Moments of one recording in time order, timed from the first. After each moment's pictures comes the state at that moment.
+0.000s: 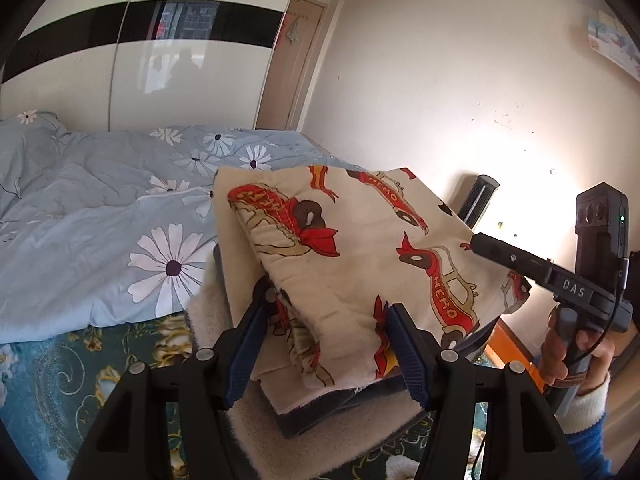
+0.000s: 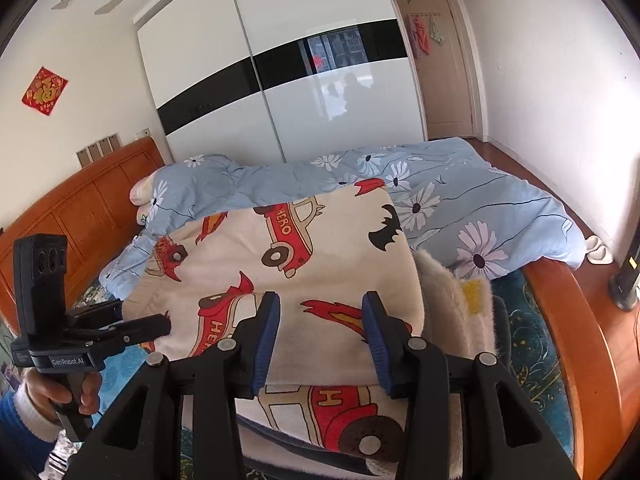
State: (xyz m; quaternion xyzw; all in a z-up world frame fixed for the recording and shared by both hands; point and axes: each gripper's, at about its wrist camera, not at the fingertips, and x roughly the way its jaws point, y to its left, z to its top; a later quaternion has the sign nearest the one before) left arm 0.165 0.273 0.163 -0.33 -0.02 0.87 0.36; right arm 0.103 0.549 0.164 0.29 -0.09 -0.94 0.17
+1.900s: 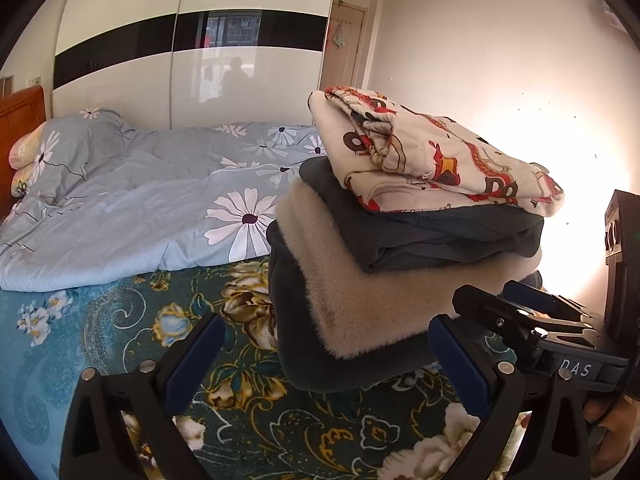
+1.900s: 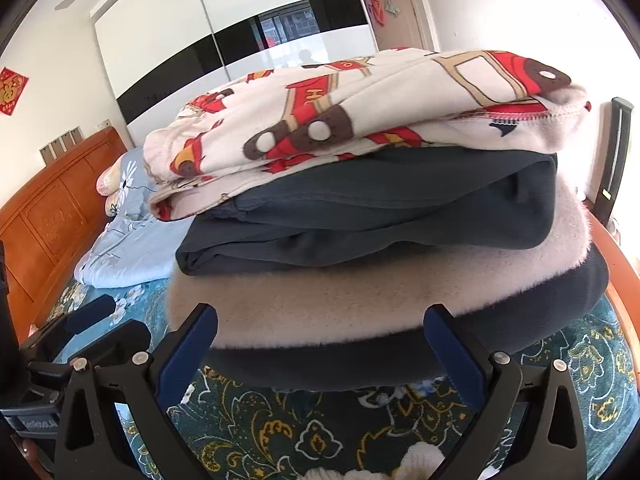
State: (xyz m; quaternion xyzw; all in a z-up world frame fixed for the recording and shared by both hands) left arm 0.242 0.218 0.103 -0.33 0.00 0.91 0.26; right arm 0.183 0.442 0.082 0.34 -0.10 -0.93 0.08
